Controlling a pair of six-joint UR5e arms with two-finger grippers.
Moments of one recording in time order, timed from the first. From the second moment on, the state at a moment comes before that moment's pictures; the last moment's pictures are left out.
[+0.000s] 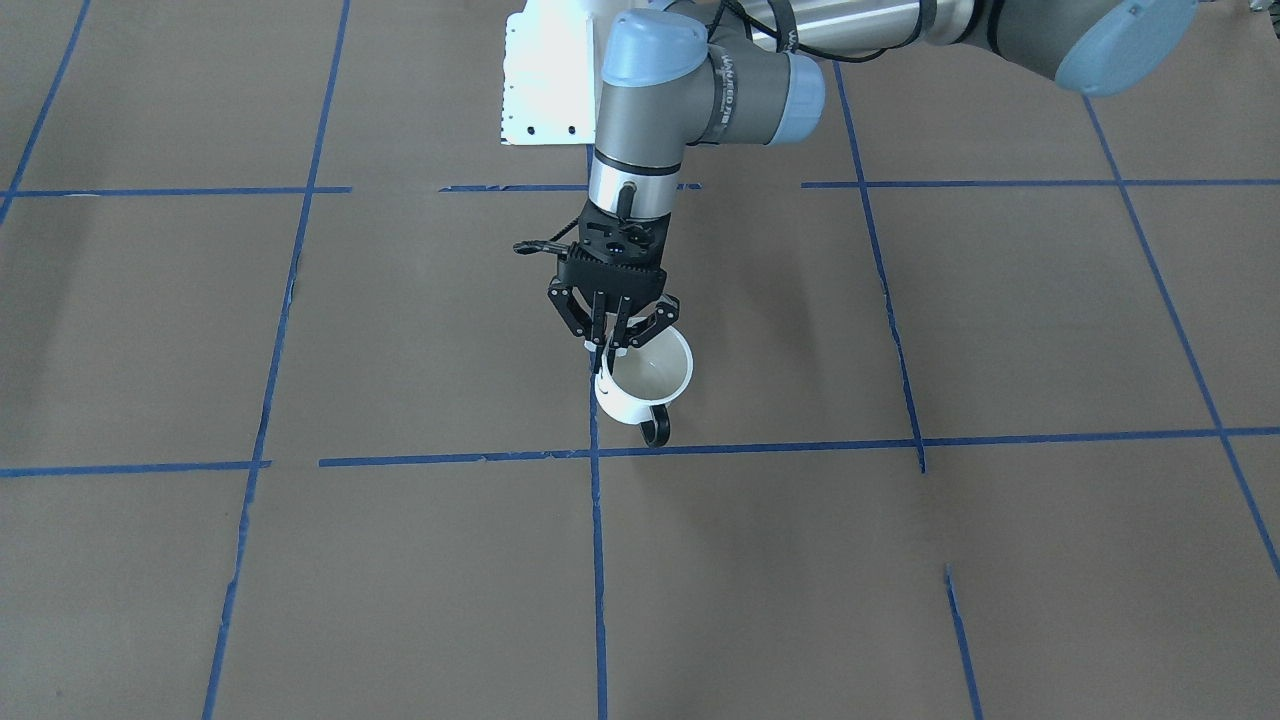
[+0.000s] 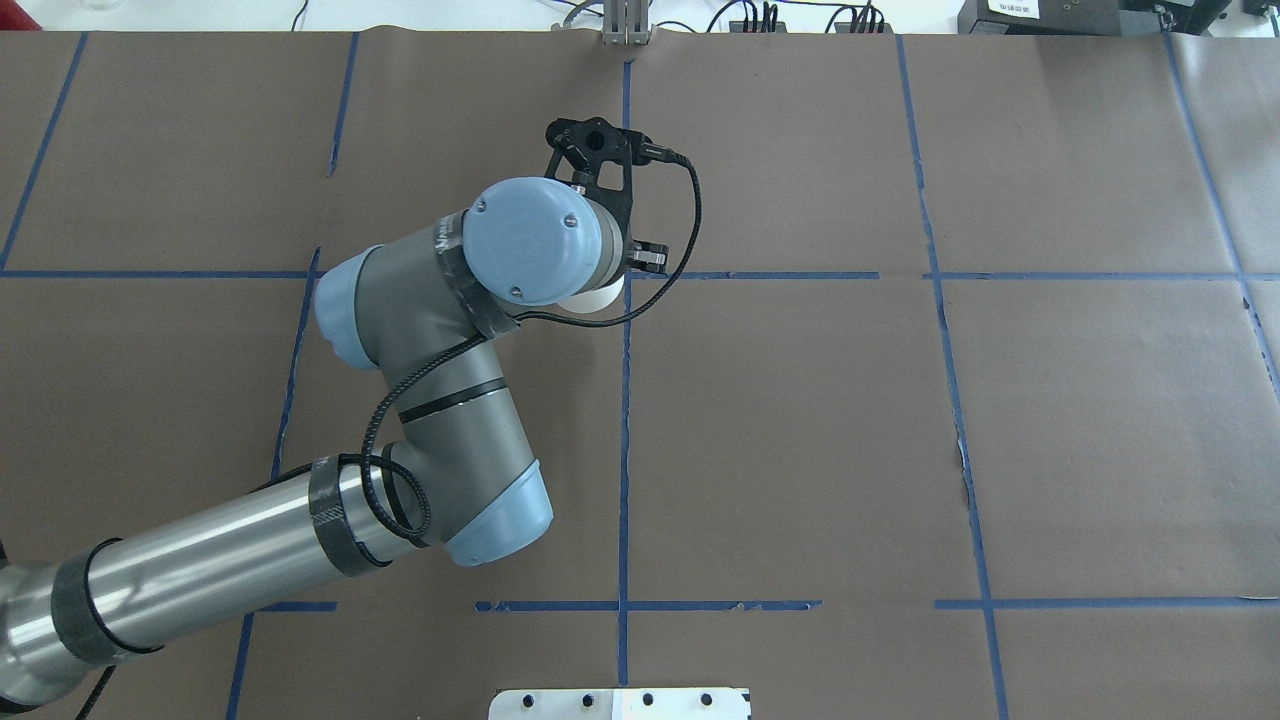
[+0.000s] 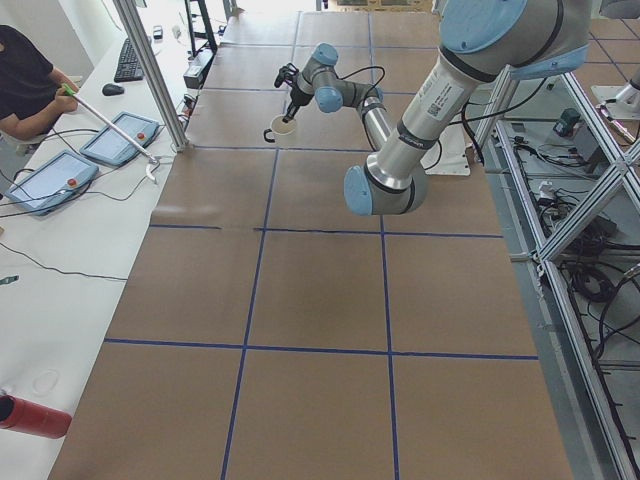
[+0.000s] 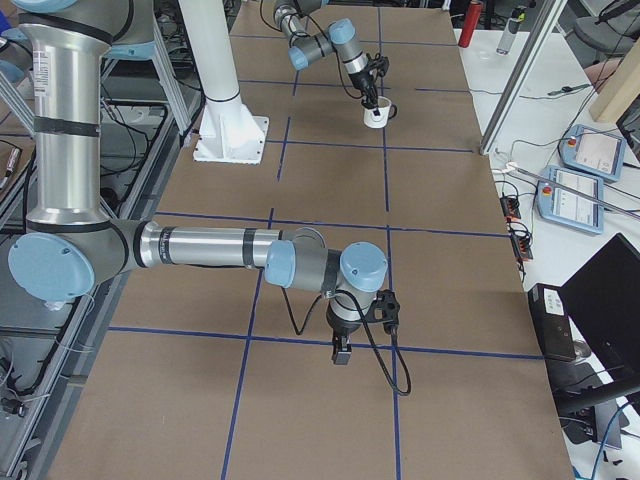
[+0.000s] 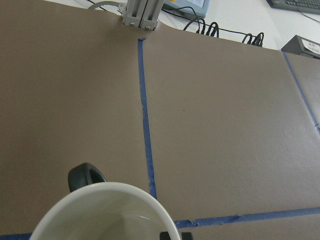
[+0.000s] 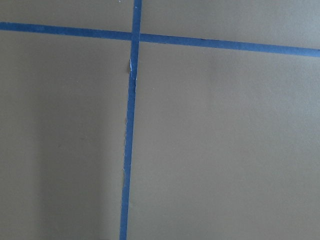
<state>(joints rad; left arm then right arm) -0.52 -2.43 -1.54 -1.77 -1.49 -1.01 1.57 -1.64 1.66 -1.72 2.28 -0.15</state>
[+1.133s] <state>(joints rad) -0.41 -2.58 -1.30 -1.66 -1.32 -1.21 1.57 -1.64 1.66 -1.72 2.28 -0.15</state>
